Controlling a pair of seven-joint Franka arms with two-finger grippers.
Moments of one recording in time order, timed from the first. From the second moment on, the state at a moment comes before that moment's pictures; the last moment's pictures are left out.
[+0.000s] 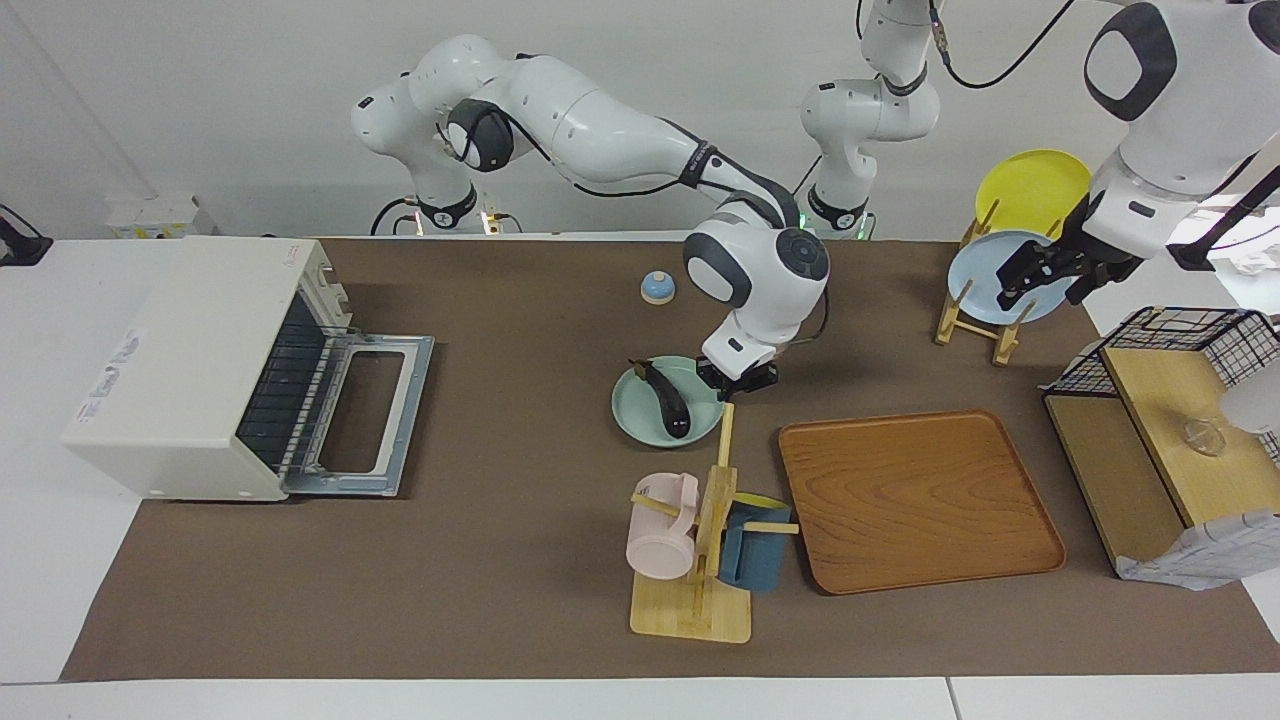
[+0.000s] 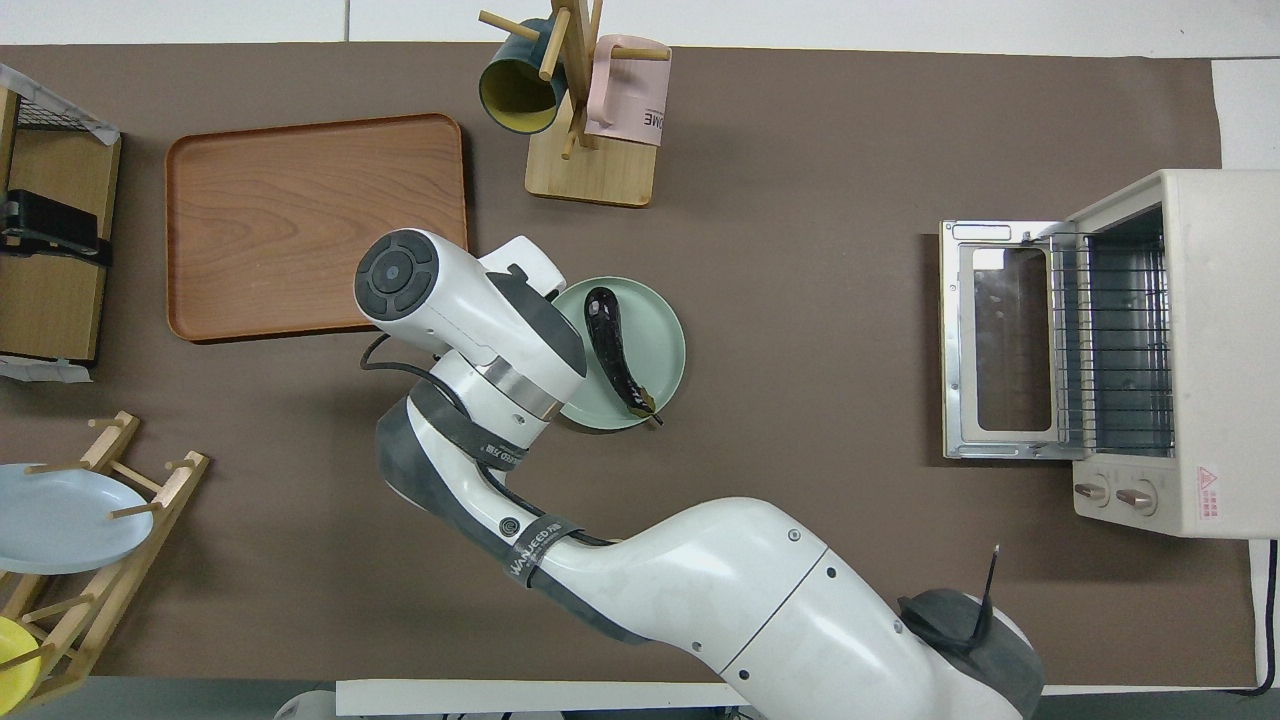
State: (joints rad) left arm -0.13 -0.01 0.08 -1.71 -0.02 1.74 -0.03; right arm 0.76 0.93 0.06 -0.90 -0.10 1.71 0.91
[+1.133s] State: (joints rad) left arm -0.79 0.38 0.06 -1.91 -0.02 2.45 -0.83; right arm 0.08 0.28 0.05 -2.02 -0.10 2.16 0.18
